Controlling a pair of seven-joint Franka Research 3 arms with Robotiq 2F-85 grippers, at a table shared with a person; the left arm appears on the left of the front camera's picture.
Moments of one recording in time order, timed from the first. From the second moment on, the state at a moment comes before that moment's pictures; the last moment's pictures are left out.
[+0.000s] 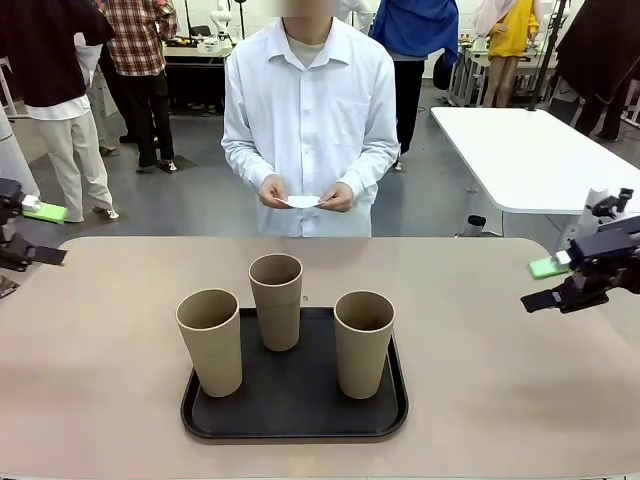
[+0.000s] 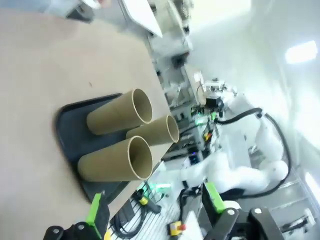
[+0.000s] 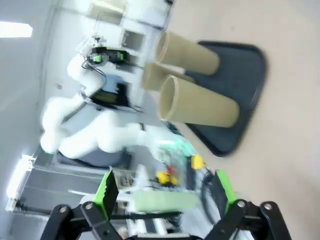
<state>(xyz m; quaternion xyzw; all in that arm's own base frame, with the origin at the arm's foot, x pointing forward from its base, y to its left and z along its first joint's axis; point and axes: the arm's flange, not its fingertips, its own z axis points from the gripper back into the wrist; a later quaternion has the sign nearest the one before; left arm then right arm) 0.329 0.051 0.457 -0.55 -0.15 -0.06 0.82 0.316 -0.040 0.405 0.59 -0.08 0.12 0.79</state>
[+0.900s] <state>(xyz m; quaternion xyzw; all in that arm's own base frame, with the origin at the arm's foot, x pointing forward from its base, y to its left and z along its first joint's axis) 0.326 0.098 0.433 -0.55 -0.13 0.01 0.83 0.303 -0.086 0.406 0.62 -0.11 0.02 0.78</state>
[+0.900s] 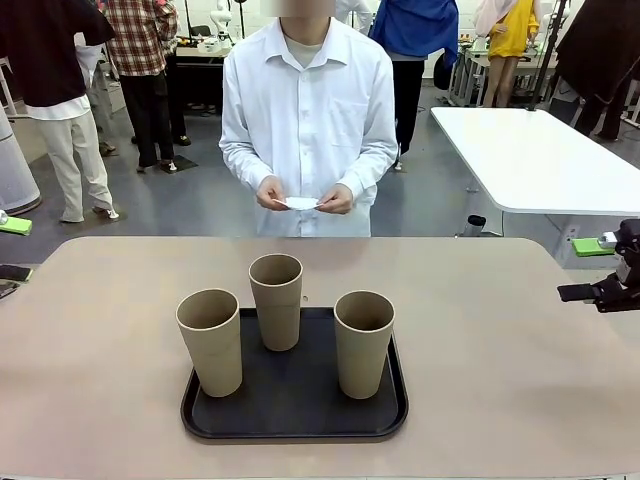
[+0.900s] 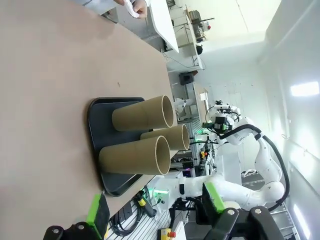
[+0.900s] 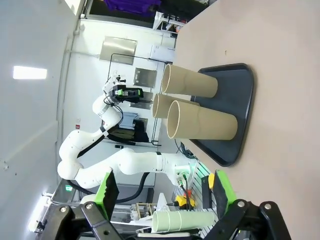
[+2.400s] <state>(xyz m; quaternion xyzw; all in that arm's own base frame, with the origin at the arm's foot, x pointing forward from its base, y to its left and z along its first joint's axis) 0.325 0.098 0.432 -0.54 -0.12 0.01 0.83 0.302 -0.089 0.404 0.62 -0.11 0.02 0.78</state>
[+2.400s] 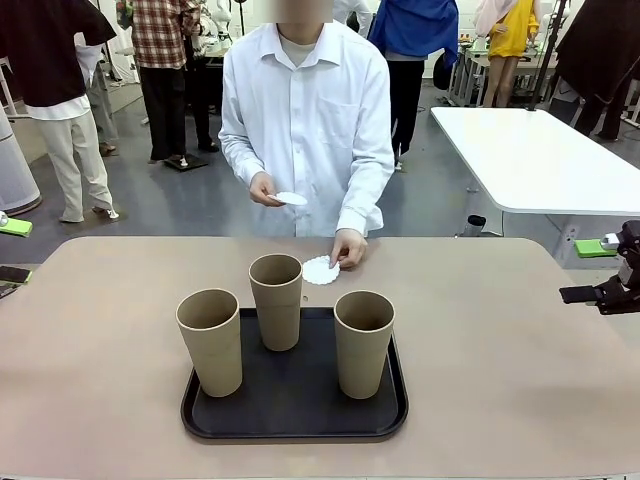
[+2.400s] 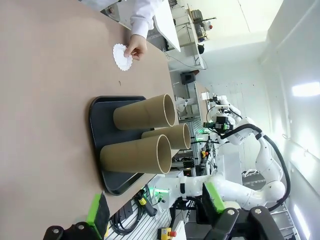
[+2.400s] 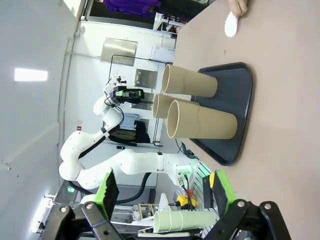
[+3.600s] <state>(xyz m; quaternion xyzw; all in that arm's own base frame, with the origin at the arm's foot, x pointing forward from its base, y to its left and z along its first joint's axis) 0.325 0.098 0.432 -0.54 -0.12 0.01 0.83 0.310 -0.085 0.429 0.58 -0.10 0.16 0.79</state>
